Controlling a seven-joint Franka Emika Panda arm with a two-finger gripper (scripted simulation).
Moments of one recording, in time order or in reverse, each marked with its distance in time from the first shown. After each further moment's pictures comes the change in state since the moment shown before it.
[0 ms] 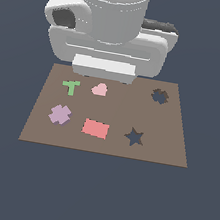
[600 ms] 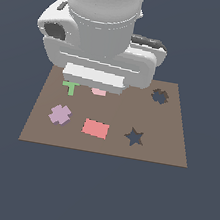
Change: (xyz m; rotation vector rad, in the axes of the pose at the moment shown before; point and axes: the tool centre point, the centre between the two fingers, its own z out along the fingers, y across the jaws) arm 0.012 0.011 0.014 0.001 -0.002 0.090
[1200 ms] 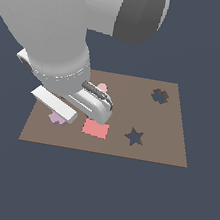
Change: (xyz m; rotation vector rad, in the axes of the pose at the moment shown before) arm 0.041 0.053 0.061 0.004 -0.011 0.373
